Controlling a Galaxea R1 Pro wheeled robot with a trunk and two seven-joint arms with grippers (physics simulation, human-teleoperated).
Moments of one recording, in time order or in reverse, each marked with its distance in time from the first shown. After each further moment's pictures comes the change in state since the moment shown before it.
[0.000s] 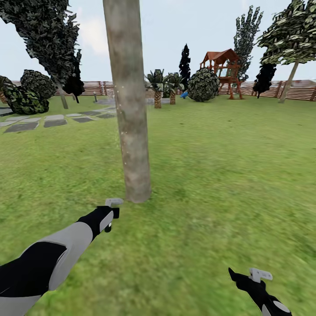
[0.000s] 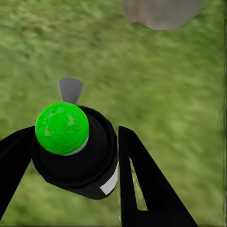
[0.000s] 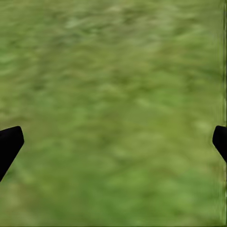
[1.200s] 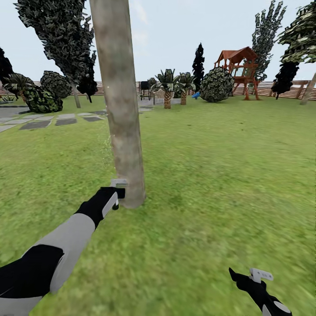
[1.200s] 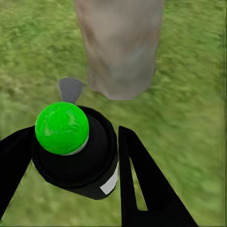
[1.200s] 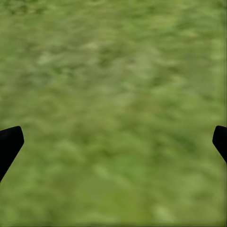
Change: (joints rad) left arm 0.004 -0.012 -0.001 -0.340 -0.010 0.179 0.002; right arm 0.000 -0.001 -0.005 0.003 -0.002 -0.002 -0.002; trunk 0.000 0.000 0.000
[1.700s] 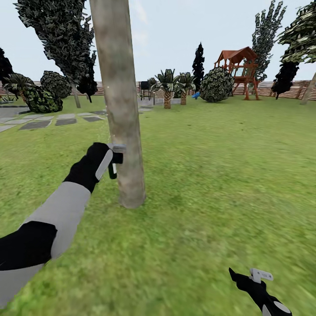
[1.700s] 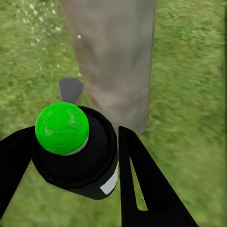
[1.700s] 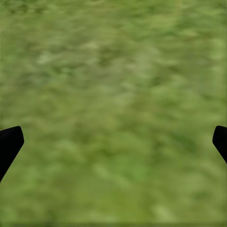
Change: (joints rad) left arm -0.202 0.015 0.000 -0.290 -0.001 0.405 0.003; right arm 0.000 0.000 0.000 0.001 0.000 0.000 0.000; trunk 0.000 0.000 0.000
